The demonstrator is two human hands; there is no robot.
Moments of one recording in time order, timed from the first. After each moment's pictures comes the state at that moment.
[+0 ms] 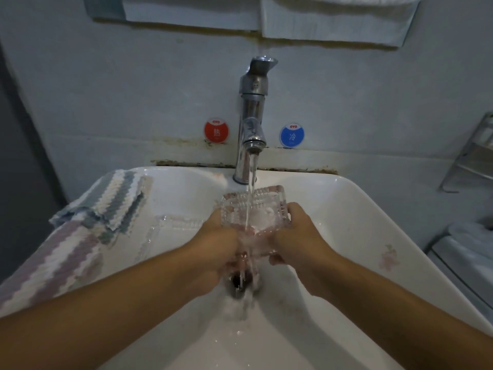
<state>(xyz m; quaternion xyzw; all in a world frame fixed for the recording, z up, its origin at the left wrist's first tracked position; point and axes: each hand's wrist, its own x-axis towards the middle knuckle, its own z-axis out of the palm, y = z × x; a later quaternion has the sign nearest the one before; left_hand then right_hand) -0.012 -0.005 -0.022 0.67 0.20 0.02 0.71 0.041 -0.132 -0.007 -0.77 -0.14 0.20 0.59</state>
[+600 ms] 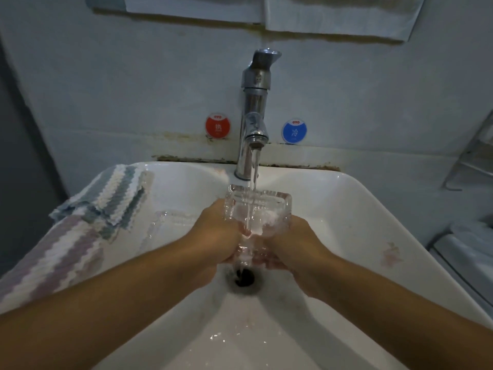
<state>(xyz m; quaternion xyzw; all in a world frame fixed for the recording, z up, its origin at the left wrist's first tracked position) -0.022 -0.009 -0.005 0.74 0.23 0.09 0.62 0.035 -0.132 -0.016 -0.72 -0.14 0.25 0.63</state>
